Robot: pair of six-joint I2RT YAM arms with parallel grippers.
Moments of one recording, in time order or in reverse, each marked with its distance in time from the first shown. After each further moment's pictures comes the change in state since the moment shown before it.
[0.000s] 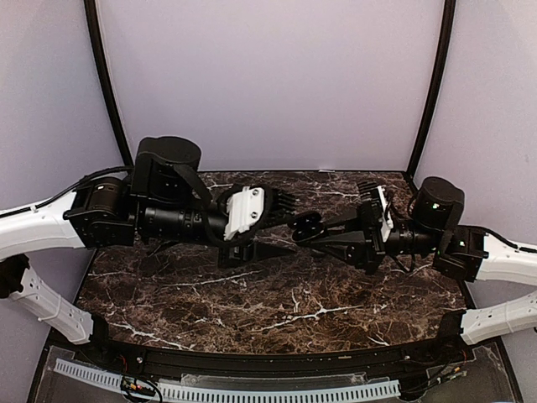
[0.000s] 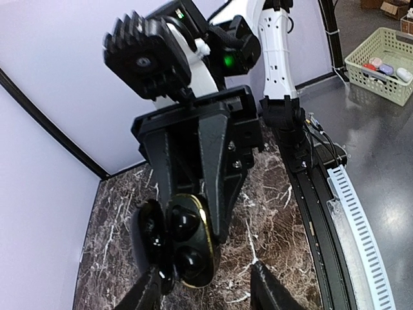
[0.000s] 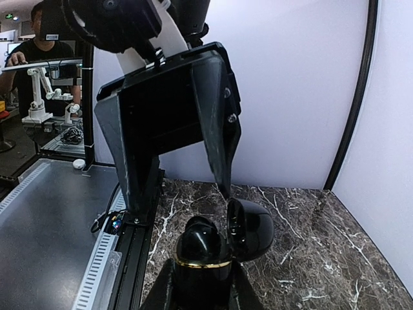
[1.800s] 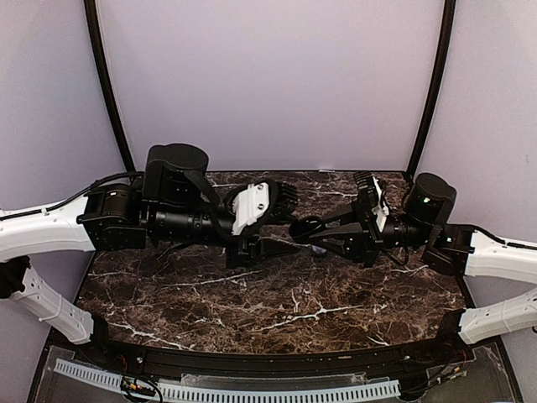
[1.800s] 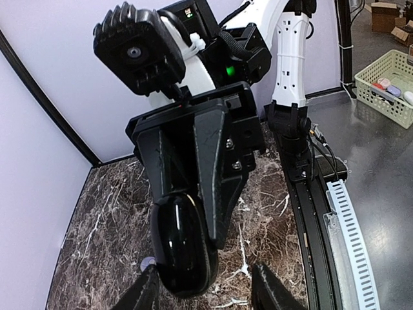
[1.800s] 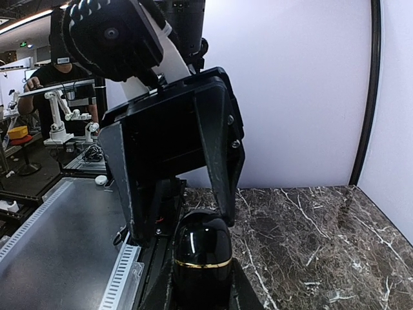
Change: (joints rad) left arm 0.024 0.000 -0.062 0.094 0.018 -0.117; right arm -0.099 0.077 -0.018 0.148 -0.153 0.169
